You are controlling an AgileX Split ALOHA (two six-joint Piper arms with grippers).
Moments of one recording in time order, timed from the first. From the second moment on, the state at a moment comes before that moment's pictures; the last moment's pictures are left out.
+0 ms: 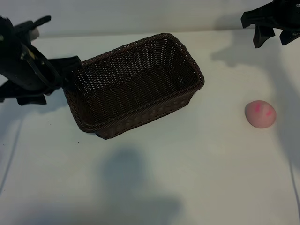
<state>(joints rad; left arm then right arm) -0.24 1.61 -1.07 0.01 0.70 -0.64 0.25 1.83 -1.66 0.06 1.16 0.06</state>
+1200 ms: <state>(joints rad) -0.24 1.86 -1.06 -0.21 0.49 -0.53 0.25 1.83 -1.66 0.06 1.17 0.06</state>
